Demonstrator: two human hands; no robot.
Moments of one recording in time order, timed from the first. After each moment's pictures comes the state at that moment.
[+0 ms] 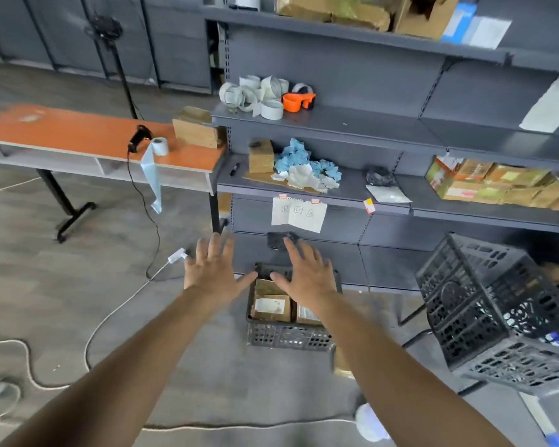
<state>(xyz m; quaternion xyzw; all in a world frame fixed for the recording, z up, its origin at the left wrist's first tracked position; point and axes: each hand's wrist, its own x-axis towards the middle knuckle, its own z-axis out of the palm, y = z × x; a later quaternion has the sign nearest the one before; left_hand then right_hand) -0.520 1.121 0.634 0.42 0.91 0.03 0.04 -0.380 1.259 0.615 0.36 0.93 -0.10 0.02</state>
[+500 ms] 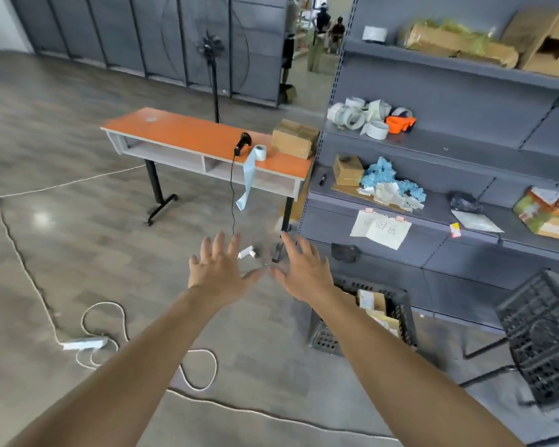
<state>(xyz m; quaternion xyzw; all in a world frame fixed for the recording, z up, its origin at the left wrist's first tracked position) -0.660 0.858 0.658 0.33 0.94 0.10 0.03 -0.565 1.015 0.646 0.26 0.95 -0.13 -0.01</state>
